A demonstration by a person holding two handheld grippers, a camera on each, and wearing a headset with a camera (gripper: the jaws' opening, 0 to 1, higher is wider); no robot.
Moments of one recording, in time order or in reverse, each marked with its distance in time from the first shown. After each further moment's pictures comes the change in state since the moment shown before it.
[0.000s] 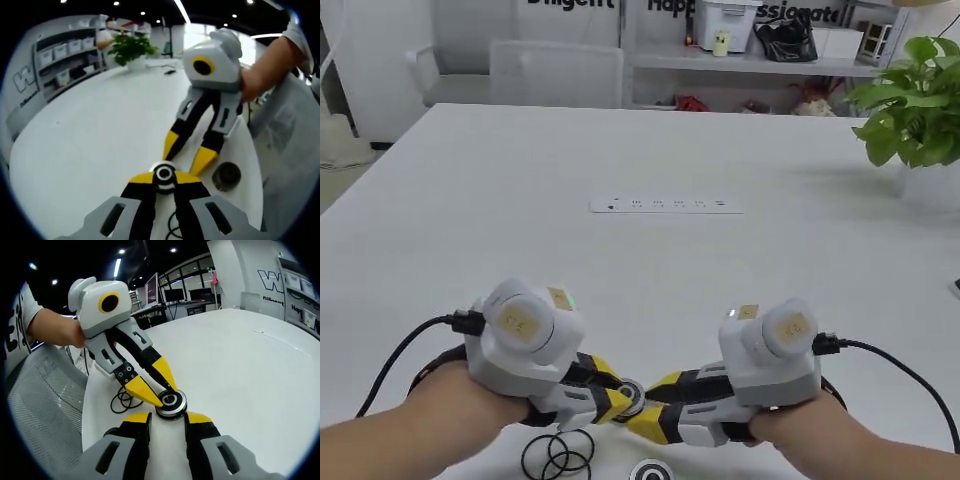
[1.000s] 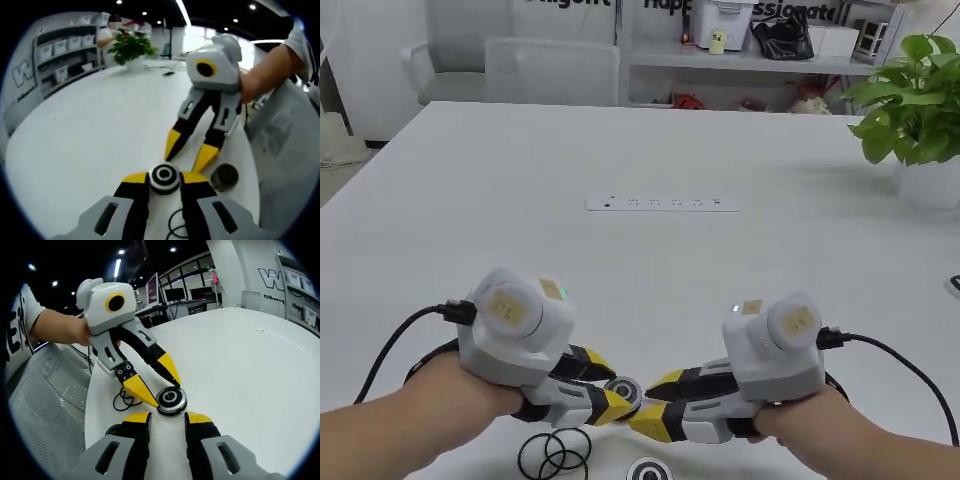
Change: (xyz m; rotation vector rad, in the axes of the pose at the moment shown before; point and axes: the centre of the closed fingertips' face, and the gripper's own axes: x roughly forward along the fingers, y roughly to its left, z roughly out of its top) left arm 0.000 0.001 0.000 -0.025 -0.006 -0.043; right arm -0.006 0.001 -0.002 0.011 0.007 0.019
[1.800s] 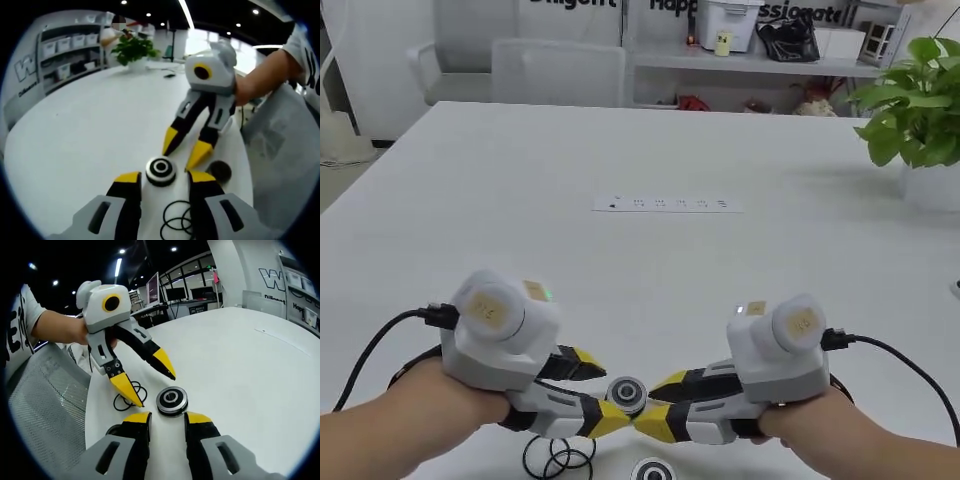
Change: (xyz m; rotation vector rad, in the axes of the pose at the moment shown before) left arm -0.012 -0.005 -0.004 -0.043 -0.022 -0.009; right arm 0.001 0.000 0.000 -0.006 0.004 0.005
